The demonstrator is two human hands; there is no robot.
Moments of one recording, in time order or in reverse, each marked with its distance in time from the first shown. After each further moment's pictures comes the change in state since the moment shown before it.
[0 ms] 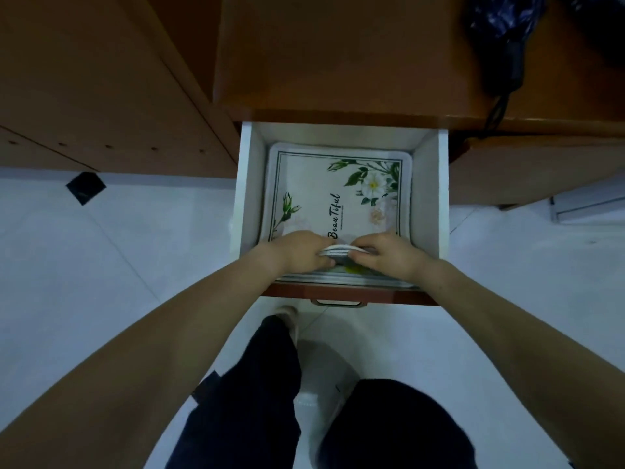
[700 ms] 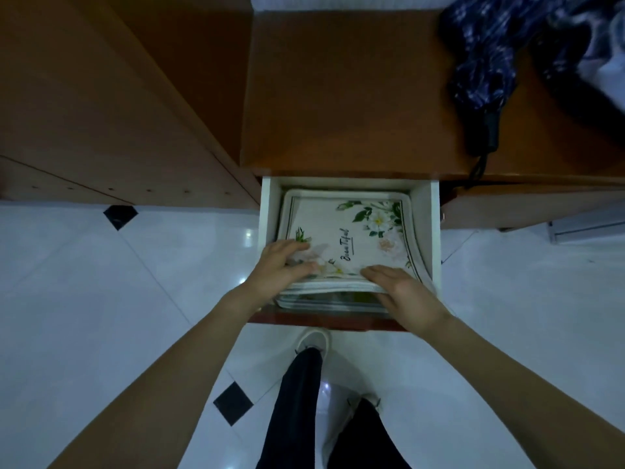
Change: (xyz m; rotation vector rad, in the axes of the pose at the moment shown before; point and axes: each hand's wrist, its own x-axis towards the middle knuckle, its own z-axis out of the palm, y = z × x) left_hand -0.080 -0.002 -0.040 -0.655 0.447 -0.237; right_hand -0.056 -0.033 -0.019 -0.195 0.232 -0.147
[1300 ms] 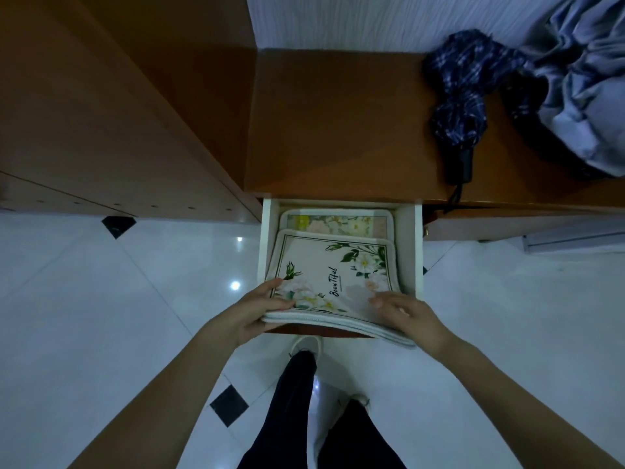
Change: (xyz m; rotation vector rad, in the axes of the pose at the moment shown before) left_hand -0.044 0.001 -0.022 -0.872 -0.161 -0.537; right_hand -0.033 -0.023 -0.043 0.678 -0.055 0.487
